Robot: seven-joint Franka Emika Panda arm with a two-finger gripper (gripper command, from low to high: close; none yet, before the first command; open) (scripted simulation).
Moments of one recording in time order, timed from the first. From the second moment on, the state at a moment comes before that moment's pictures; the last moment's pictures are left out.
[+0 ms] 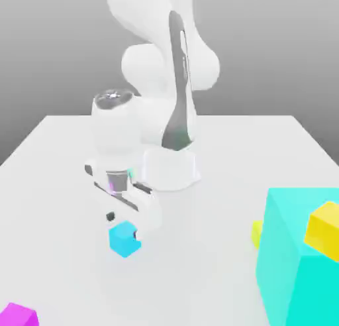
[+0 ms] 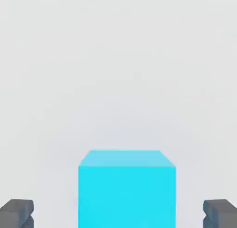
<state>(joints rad) -0.31 0.17 0.01 -2.95 0.06 3.12 1.17</state>
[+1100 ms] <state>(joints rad) -0.08 -0.03 0.14 -2.47 -0.02 2.44 1.31</state>
